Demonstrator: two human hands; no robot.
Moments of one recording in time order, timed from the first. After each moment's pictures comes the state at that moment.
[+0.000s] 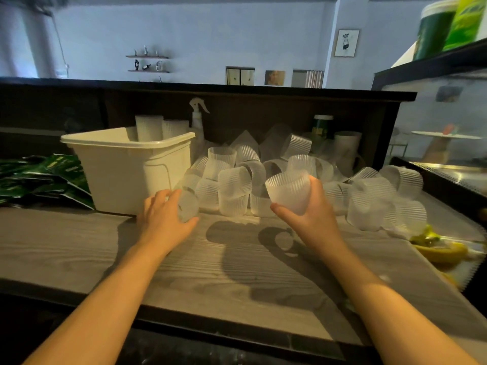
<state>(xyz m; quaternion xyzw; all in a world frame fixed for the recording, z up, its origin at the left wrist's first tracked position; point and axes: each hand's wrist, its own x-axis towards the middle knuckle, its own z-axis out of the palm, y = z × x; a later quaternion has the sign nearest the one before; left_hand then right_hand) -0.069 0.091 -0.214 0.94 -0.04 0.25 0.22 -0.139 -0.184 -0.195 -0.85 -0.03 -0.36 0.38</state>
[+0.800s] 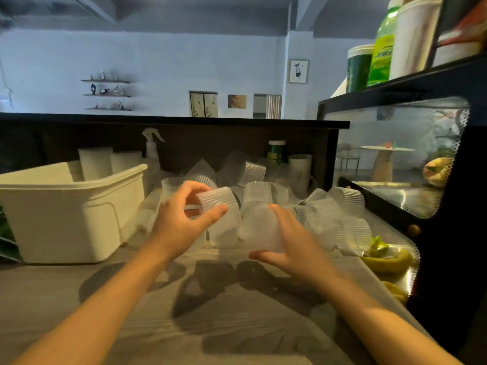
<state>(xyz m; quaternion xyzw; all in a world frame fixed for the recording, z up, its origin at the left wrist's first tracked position) -0.093 -0.011 -0.144 0.77 -0.29 0.23 0.52 -0.163 -0.232 -0.178 -0.93 -0.08 -0.30 0.21</state>
